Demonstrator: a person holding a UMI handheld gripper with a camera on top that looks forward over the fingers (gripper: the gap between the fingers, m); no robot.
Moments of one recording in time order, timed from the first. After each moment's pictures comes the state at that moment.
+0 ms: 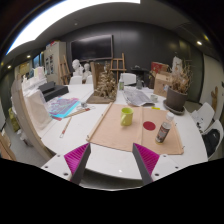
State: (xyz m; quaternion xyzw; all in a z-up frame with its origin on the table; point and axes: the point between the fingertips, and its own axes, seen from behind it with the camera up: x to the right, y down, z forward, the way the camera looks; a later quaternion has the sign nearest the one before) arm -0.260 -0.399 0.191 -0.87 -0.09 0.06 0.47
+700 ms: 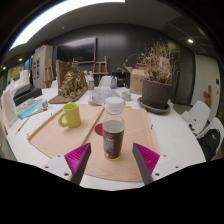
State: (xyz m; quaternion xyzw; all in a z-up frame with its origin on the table) arm -0.029 -0.225 0.070 -0.85 -0.06 0.02 0.52
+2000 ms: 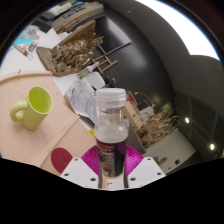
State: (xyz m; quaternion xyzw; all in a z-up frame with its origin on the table) arm -0.039 -0.038 0.153 -0.73 -0.26 -0.39 0.50
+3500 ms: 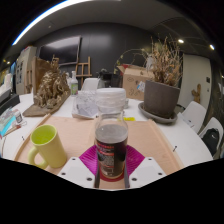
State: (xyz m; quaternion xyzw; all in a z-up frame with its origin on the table) arm -0.076 -0.031 0.041 -0.85 0.02 -0.05 0.53
